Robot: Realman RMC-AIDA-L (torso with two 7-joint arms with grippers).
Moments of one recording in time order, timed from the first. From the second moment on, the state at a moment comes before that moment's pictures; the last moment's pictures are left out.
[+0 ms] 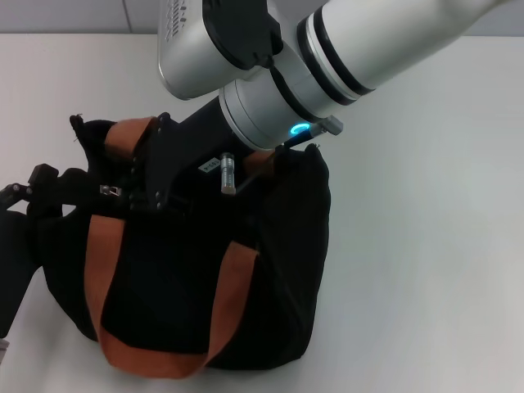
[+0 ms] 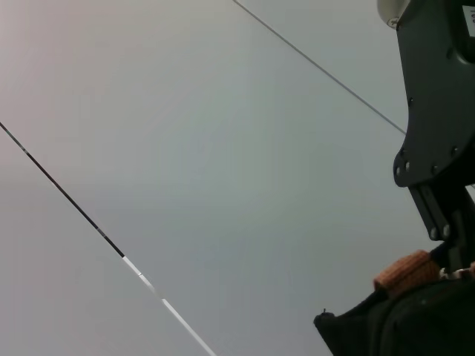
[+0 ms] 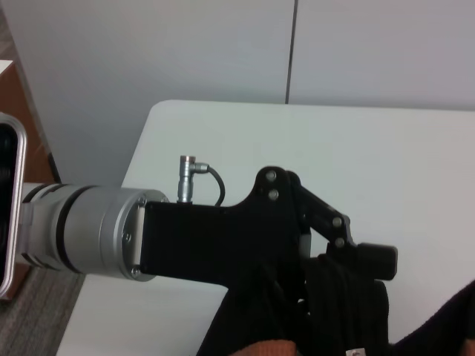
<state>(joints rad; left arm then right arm) -0.16 -2.08 0.28 -0.21 1.48 1.78 0.74 0.96 2.09 -1.76 -1.12 -1.91 -1.18 2.10</state>
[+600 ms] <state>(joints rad) -0.16 -2.08 0.29 -0.21 1.48 1.79 0.74 0.90 2.09 -1.74 -1.20 -1.93 -1.23 2.09</state>
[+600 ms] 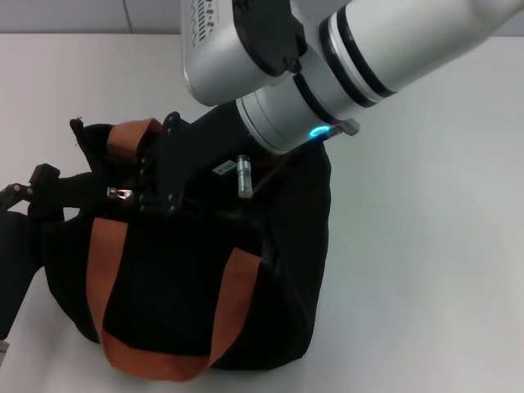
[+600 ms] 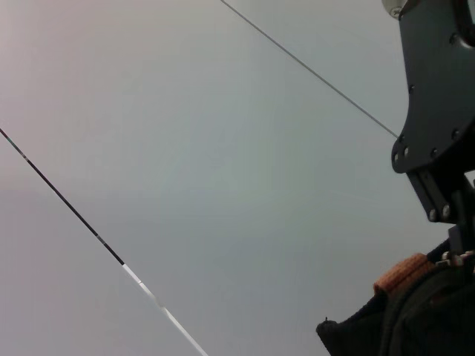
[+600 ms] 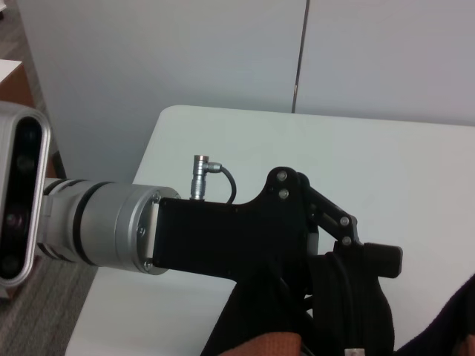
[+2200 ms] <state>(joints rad) -0.18 -2.08 0.29 -0.21 1.47 1.81 0.73 0.83 2.09 -1.65 -1.32 -2.05 -1.39 2.21</state>
